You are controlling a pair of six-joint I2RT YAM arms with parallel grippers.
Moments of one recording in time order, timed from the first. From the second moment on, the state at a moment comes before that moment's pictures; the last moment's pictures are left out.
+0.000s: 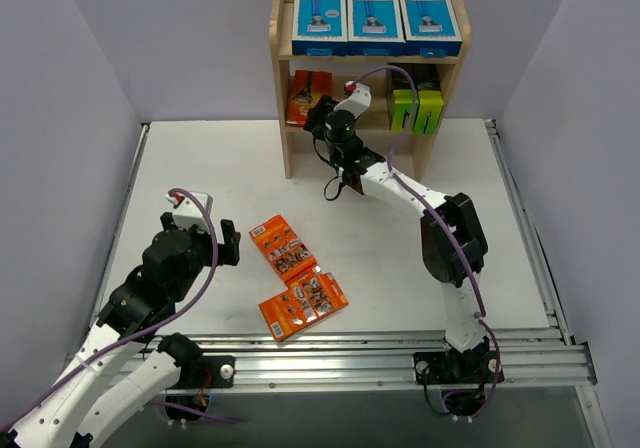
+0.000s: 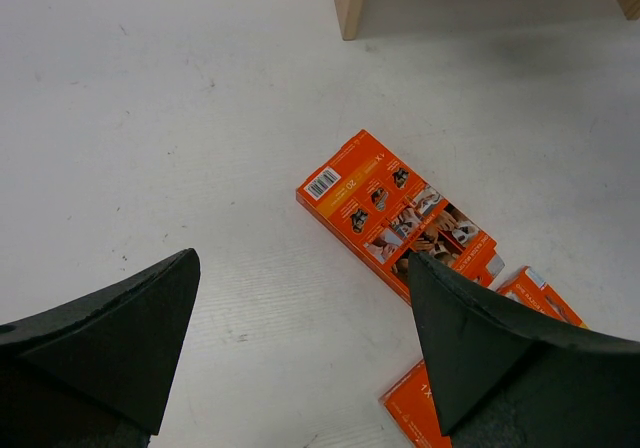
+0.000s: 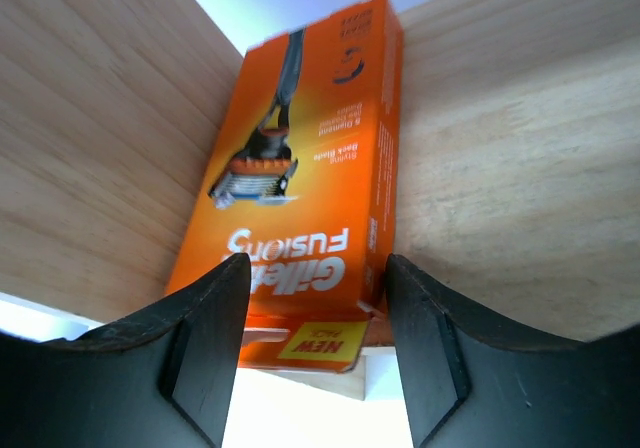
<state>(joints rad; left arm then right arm) -0.60 0.60 0.78 -0.53 -0.36 -0.22 0.60 2.04 1.65 0.29 0.46 0.57</state>
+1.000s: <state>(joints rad) -0.61 0.61 0.78 -0.53 -0.36 -0.22 0.59 2.09 1.67 0.40 0.39 0.50</state>
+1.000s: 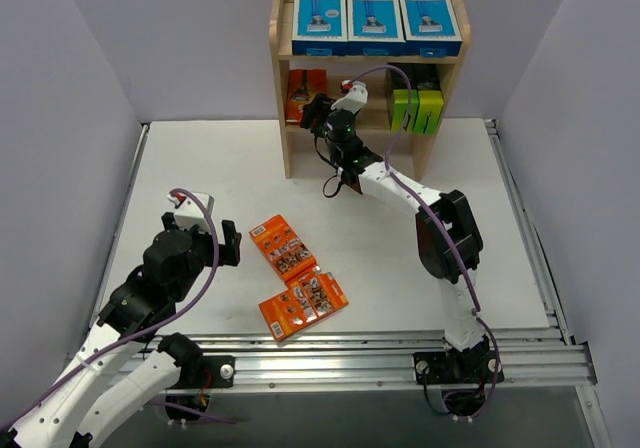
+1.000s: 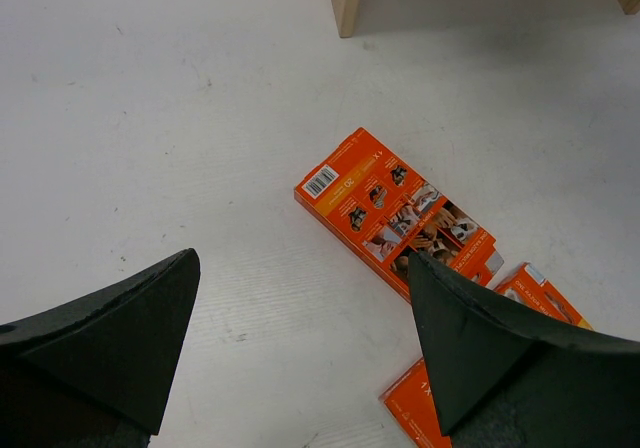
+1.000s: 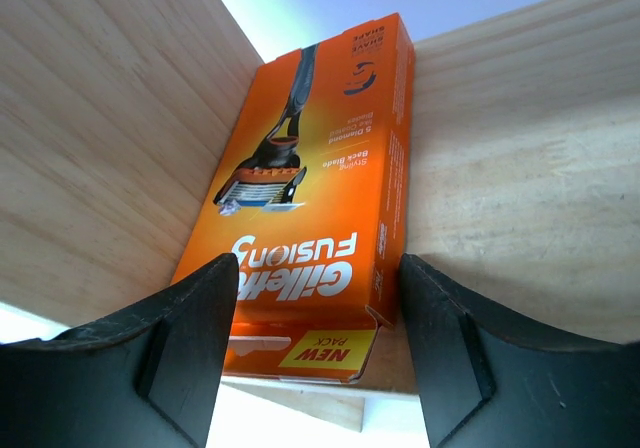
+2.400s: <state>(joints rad) -0.61 0.62 0.78 -0.53 -0.36 -0.21 0.59 2.05 1.59 0.45 0.35 0.50</state>
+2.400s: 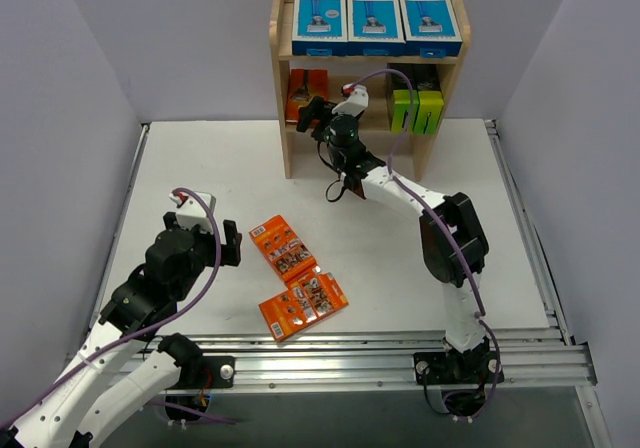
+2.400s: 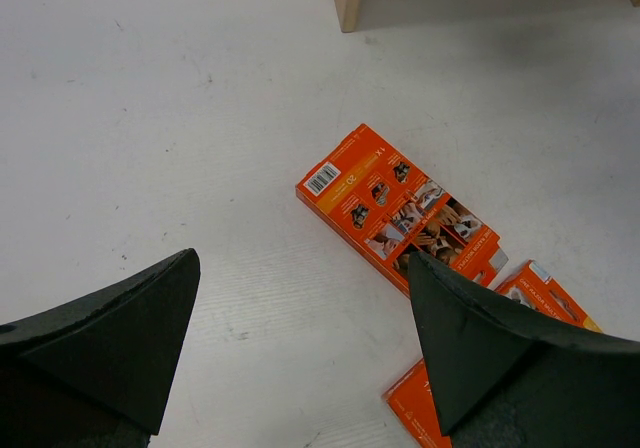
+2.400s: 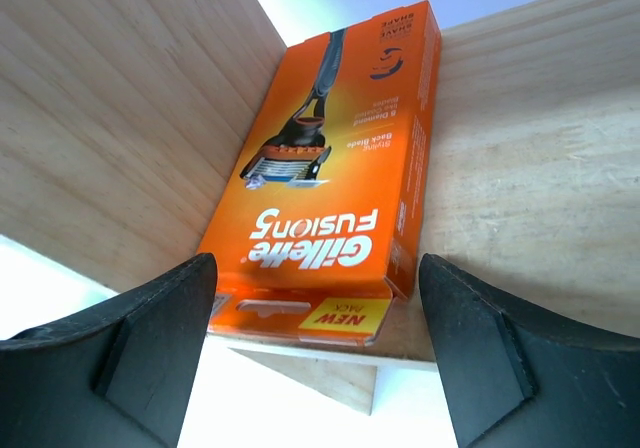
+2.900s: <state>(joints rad) -0.61 0.62 0.78 -0.53 -0.36 -0.20 0.59 1.93 1.45 0.42 0.36 0.48</state>
